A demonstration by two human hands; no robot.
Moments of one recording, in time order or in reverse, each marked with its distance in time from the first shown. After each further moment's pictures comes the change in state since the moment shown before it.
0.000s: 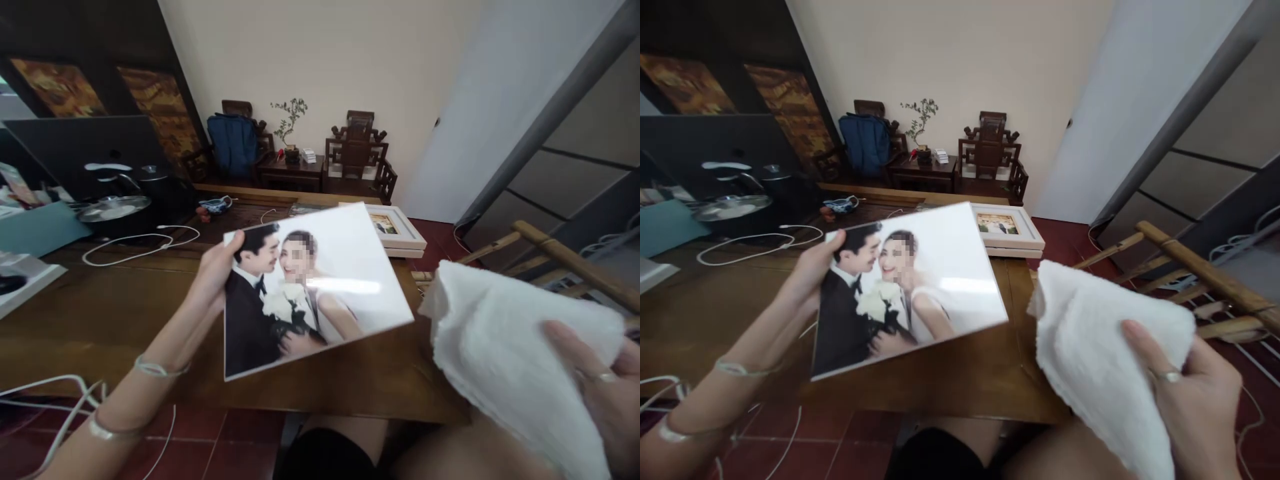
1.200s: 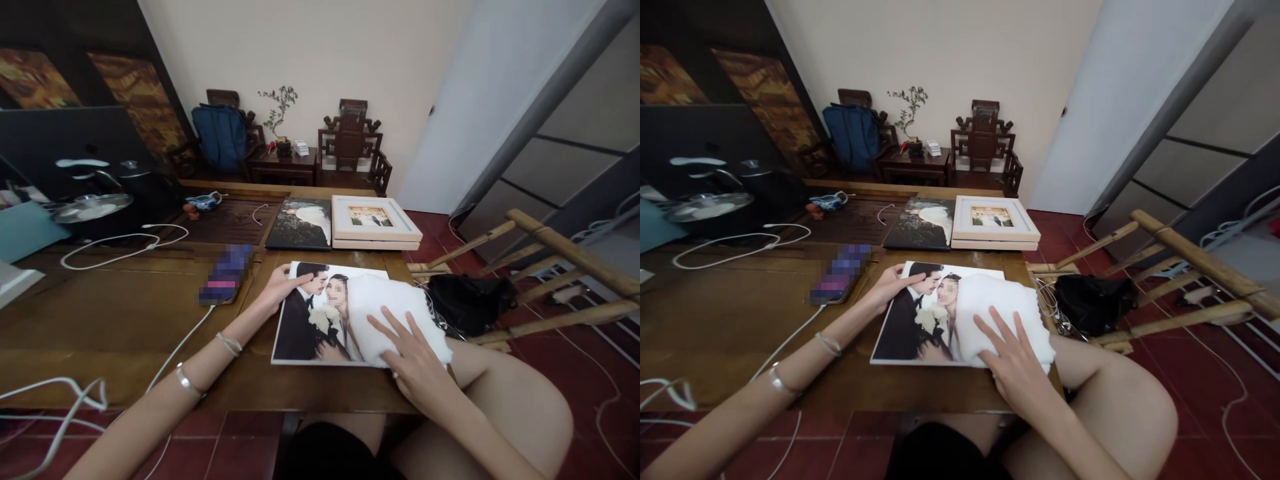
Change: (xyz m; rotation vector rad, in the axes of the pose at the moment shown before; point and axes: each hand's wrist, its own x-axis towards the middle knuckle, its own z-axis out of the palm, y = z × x) left_hand 0.025 -0.115 0.031 0.359 -0.326 -0.108; right_hand -0.071 -0.014 0.102 -0.346 -0.694 -1.130
